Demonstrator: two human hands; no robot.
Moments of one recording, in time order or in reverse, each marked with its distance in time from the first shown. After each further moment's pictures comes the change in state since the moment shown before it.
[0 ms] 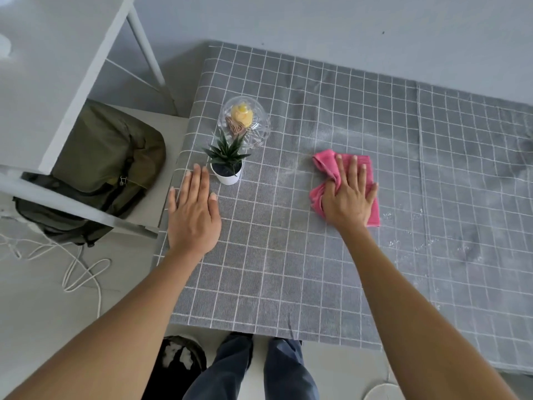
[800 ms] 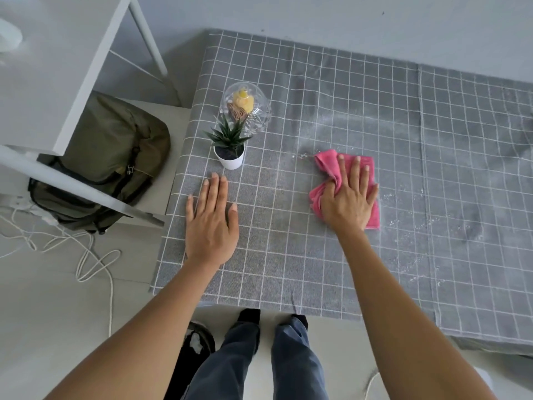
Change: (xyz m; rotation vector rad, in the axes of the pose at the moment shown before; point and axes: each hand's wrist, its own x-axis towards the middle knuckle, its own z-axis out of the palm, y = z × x) left_hand -0.052 0.017 0.005 -0.035 -0.035 0.042; right_hand -0.043 0.003 0.007 0.020 0.029 0.038
